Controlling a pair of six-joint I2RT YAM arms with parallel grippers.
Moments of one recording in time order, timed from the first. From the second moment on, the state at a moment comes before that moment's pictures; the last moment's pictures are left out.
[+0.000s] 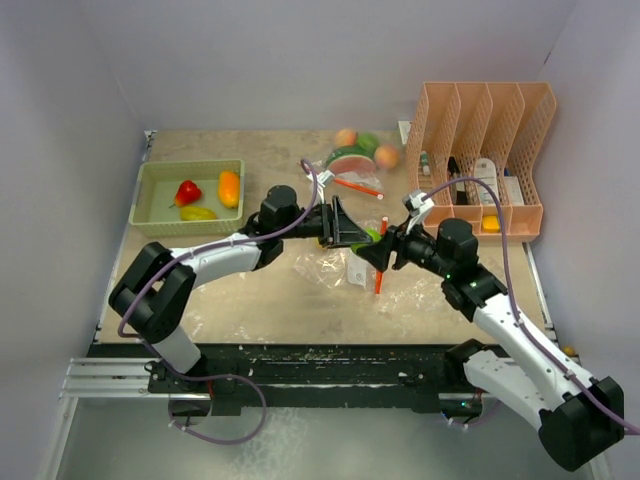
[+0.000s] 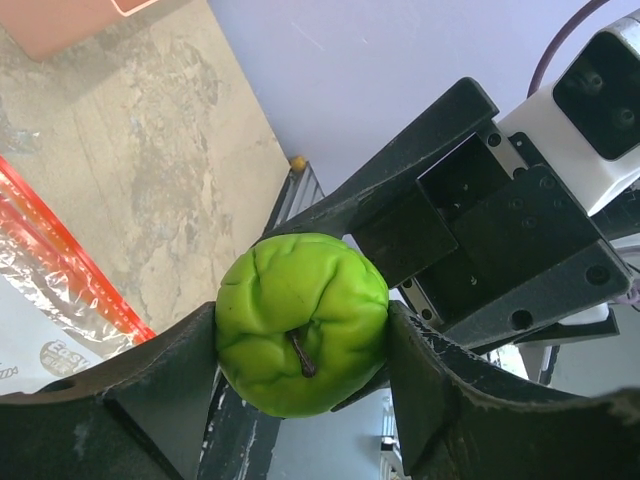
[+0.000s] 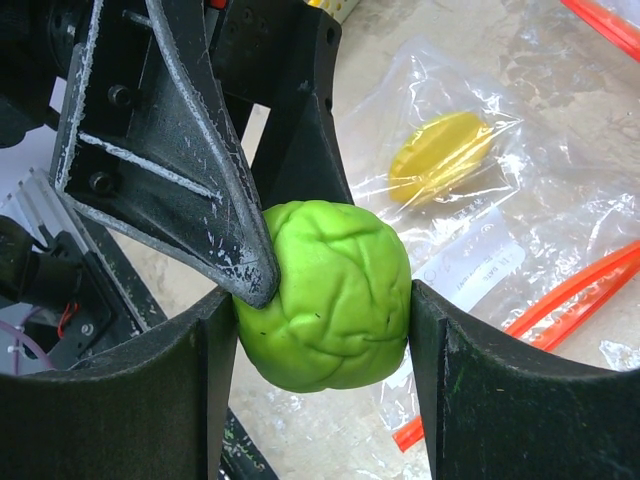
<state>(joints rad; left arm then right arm) -0.67 1.65 0.94 0.58 0.74 -1.07 0.44 0.87 0.61 -0.01 -0.42 0.30</state>
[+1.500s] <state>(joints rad) 0.06 1.46 0.96 -0.05 0.08 -0.66 0.45 0.84 0.57 -0.07 -0.38 0.34</state>
